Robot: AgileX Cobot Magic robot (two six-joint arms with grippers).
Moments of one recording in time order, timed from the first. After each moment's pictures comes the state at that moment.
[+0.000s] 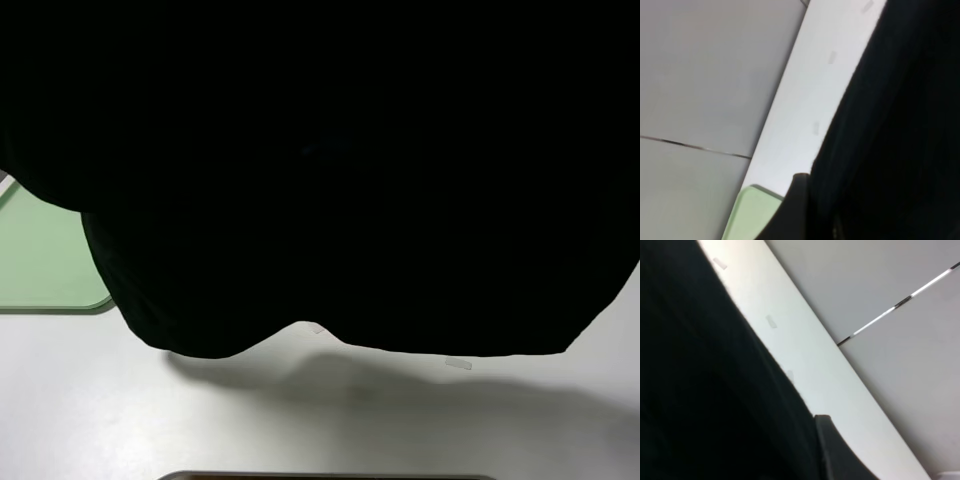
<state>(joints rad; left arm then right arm) -0.48 1.11 -1.60 -0.03 1.16 0.81 0.46 0.97 -1.45 -0.04 1.22 -0.65</state>
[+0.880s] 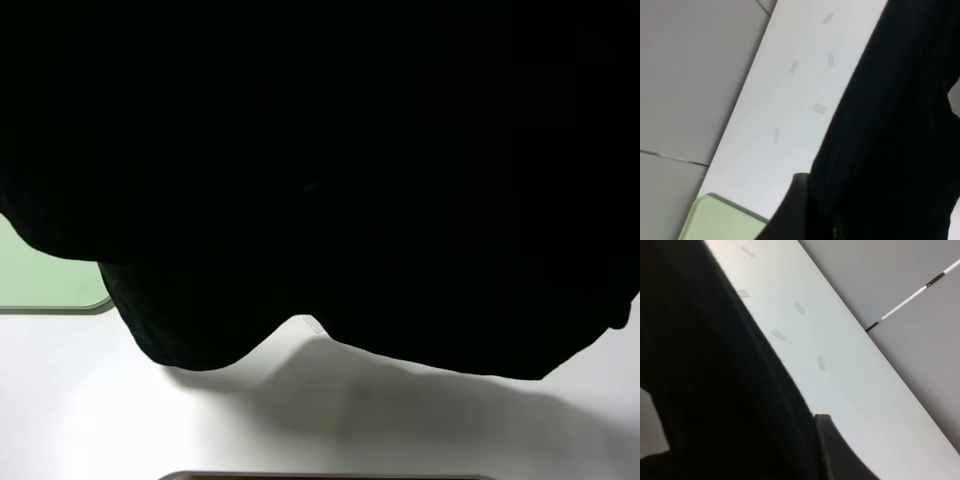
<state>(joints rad) -0.48 1.02 -1.49 -0.12 1.16 0.77 0.46 0.81 -1.28 0.00 1.21 -0.60</state>
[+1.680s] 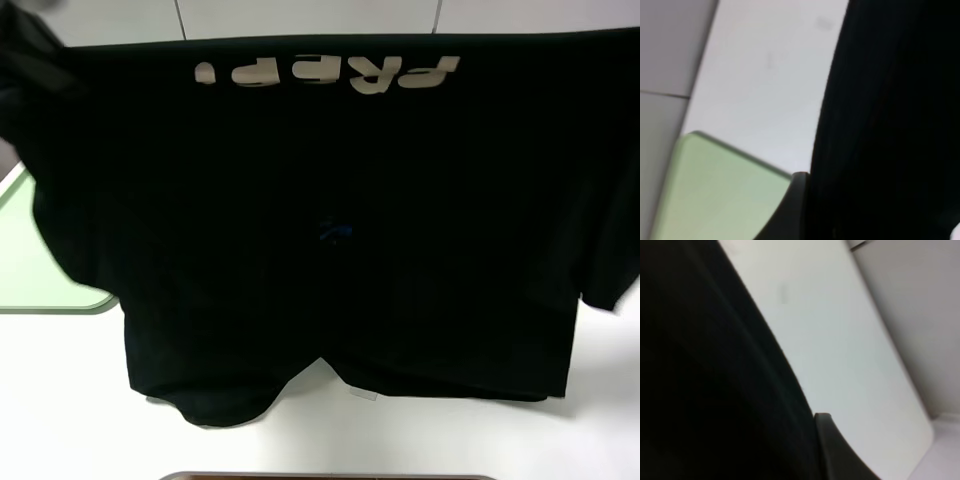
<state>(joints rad) -0.49 1.19 -1.18 0.15 0.85 0.74 0.41 1.14 -1.14 -0.26 0.96 -0.59</state>
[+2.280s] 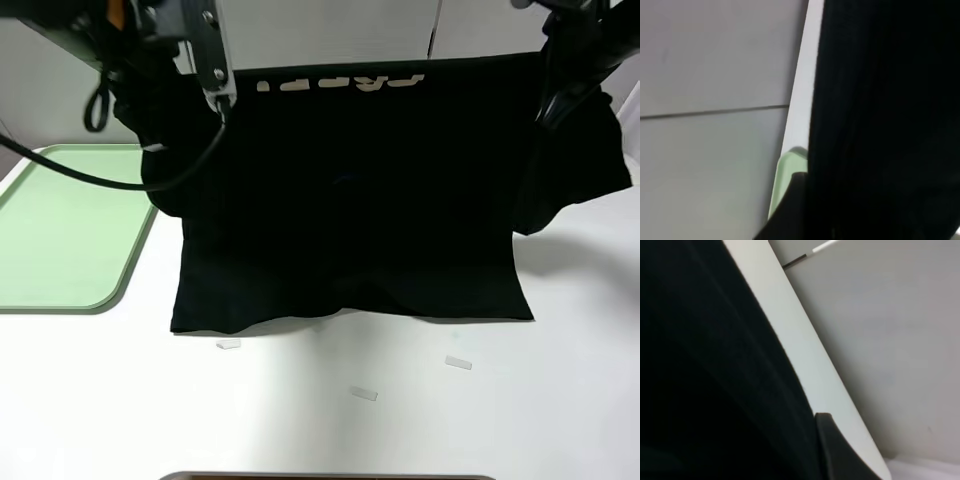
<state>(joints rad) -0.49 1.59 -1.18 0.63 0.42 0.49 0.21 1.51 -1.14 -0.33 0.47 -0.66</state>
